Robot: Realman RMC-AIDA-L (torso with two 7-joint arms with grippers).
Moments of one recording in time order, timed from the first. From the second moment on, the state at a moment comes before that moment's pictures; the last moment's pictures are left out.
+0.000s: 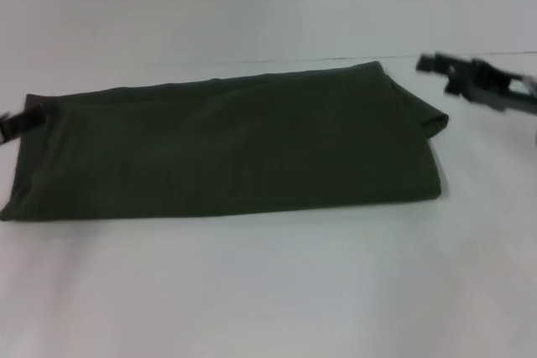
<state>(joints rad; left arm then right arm) -0.45 -2.09 0.44 0.87 2.06 1.27 -2.02 0.61 1.91 -0.99 -0.47 -1.58 -0.97 2.16</state>
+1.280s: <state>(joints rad) -0.51 -2.08 0.59 0.99 2.62 1.20 -2.05 0.59 1.91 -0.98 -0.48 -1.88 -1.11 2.22</state>
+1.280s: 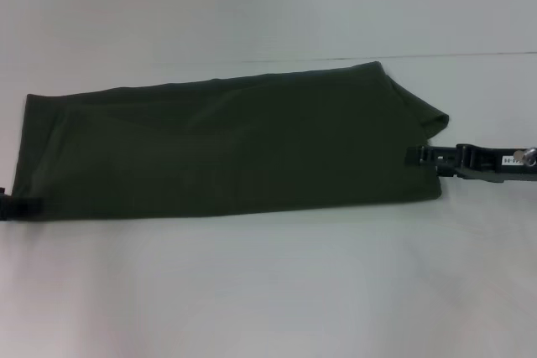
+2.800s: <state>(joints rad) -0.55 -2.08 0.65 0.97 2.72 1.19 -2.08 0.58 1.91 -0.97 -0.48 -1.89 -1.11 2.22</state>
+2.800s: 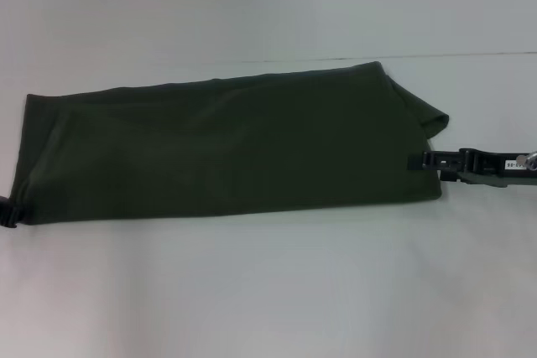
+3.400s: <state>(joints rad) -0.56 -2.08 0.66 0.97 2.72 1.20 -2.08 0.71 1.85 -0.87 -0.73 -2.30 -1.32 2.68</state>
